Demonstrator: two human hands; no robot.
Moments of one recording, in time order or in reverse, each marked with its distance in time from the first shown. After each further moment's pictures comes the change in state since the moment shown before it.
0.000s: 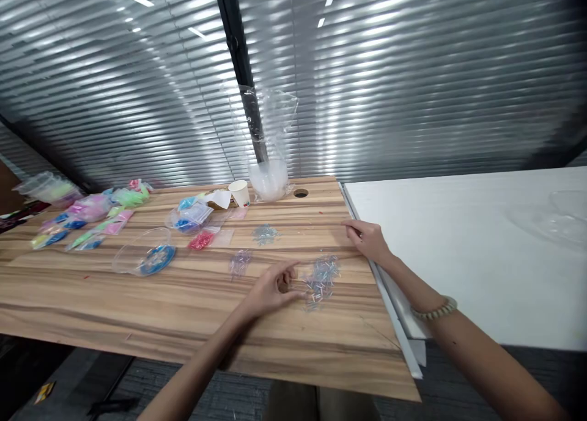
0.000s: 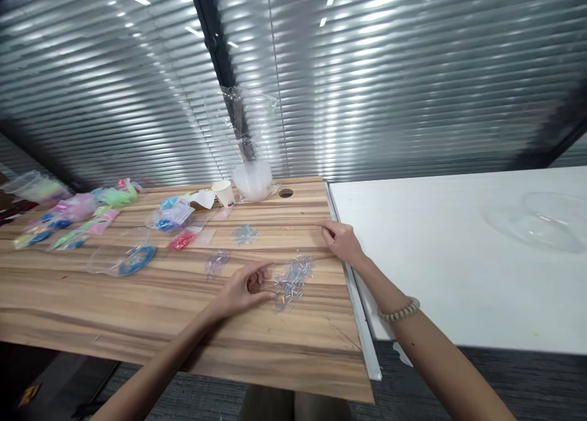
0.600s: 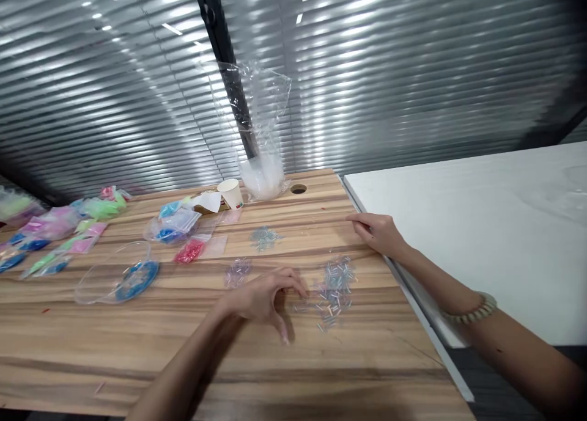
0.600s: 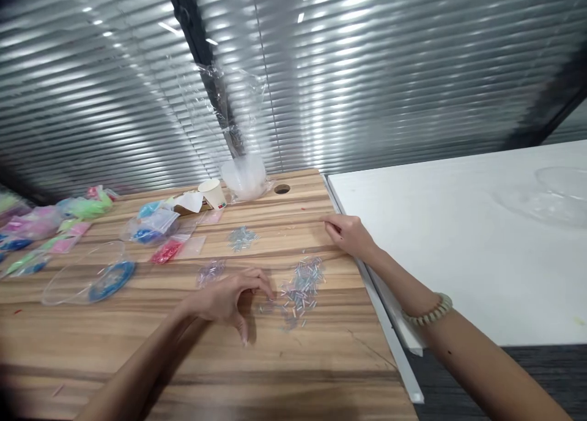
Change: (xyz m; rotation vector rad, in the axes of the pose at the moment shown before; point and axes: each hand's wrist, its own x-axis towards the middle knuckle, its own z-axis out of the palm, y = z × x) left_hand 0.027 -0.007 -0.051 0.025 -0.577 0.224; right_hand 0.004 0.001 0.001 -0.088 -0.065 -0.042
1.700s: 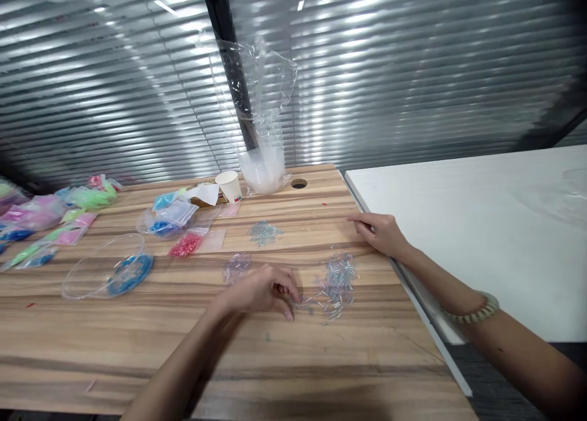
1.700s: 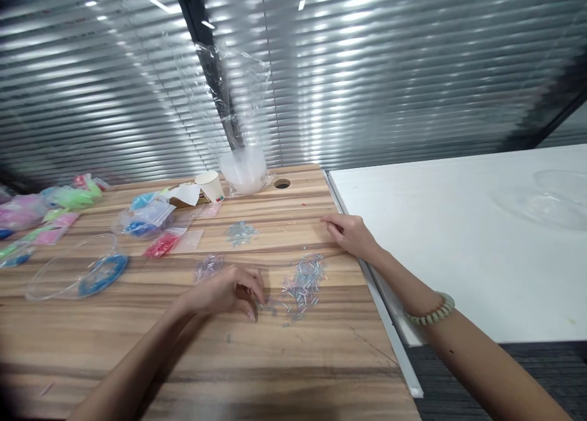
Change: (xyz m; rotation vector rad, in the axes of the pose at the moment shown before) left_hand 0.002 -0.002 0.000 -0.140 0.009 -0.043; right_hand -0.003 -0.002 -0.002 0.003 -0.073 0.047
